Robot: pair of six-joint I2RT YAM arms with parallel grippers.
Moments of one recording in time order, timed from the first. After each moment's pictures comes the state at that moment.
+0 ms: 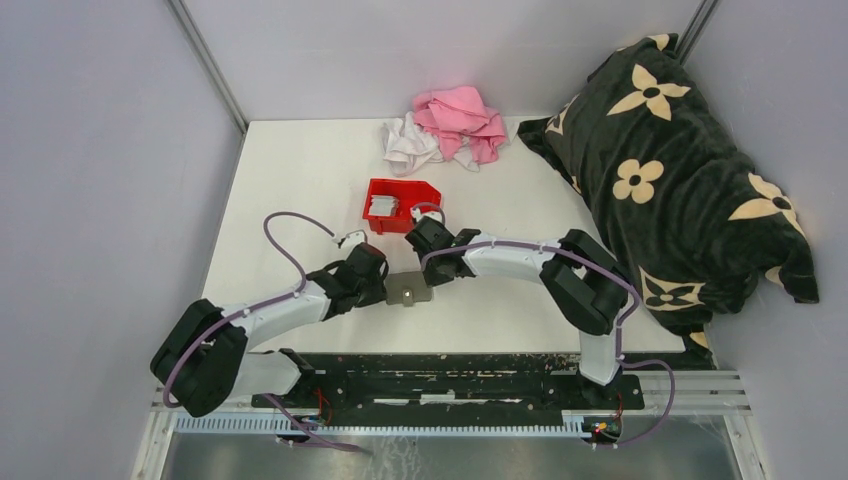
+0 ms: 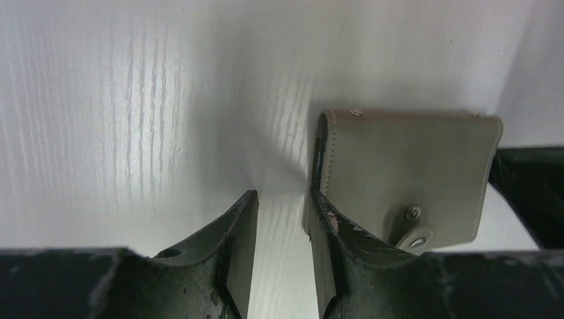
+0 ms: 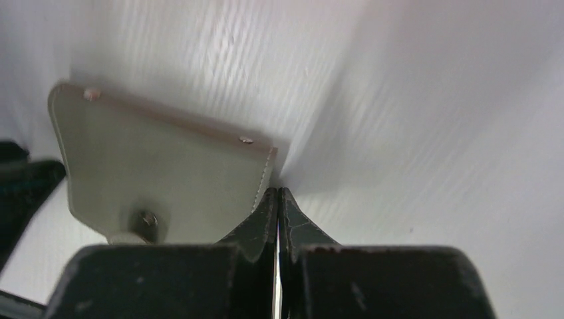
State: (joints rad) left arm -0.67 1.27 0.53 -0.25 -0.27 -0.83; right arm 0.94 1.89 1.21 -0.41 0.18 0.55
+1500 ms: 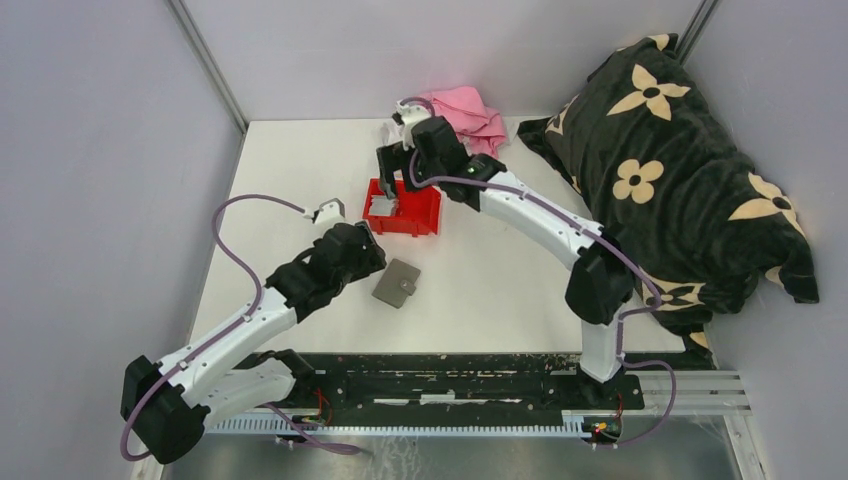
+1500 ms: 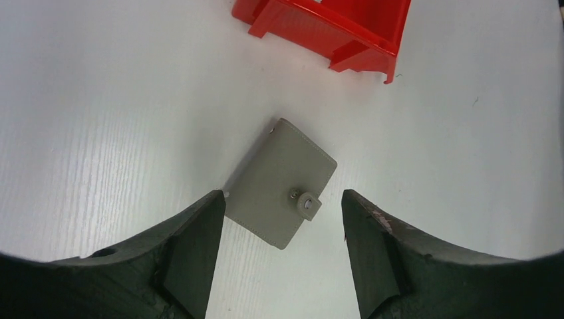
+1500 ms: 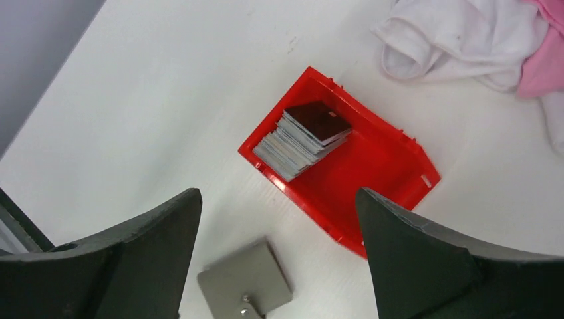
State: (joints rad) left arm -0.68 0.97 0.73 -0.49 -0.41 -0.84; right arm 0.79 1.88 1.74 -0.37 0.03 0.29
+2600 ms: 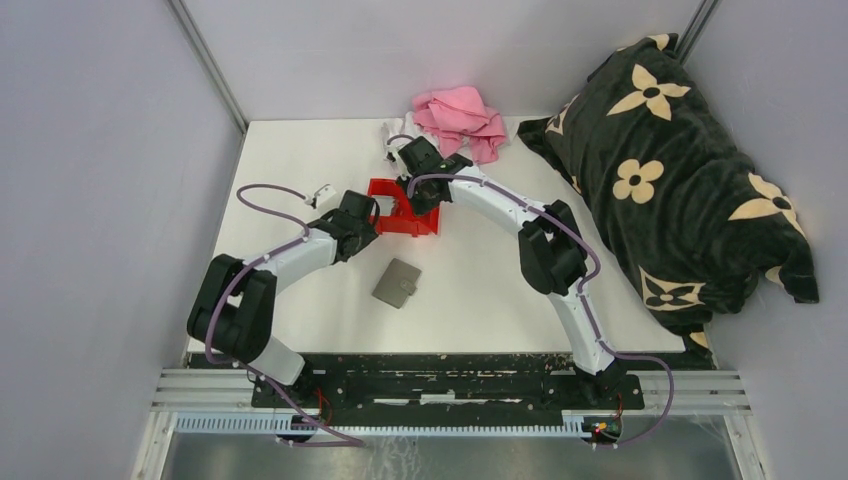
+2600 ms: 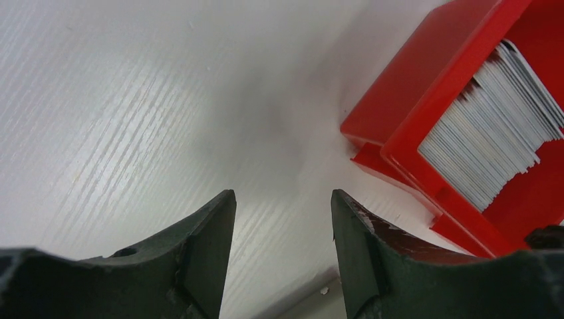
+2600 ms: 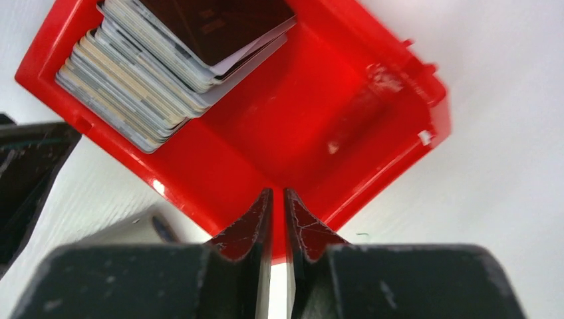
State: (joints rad) left arm -0.43 1.53 0.86 -0.30 -0.46 -0.97; right arm 0.72 2.29 2.04 -0.71 0.02 0.09
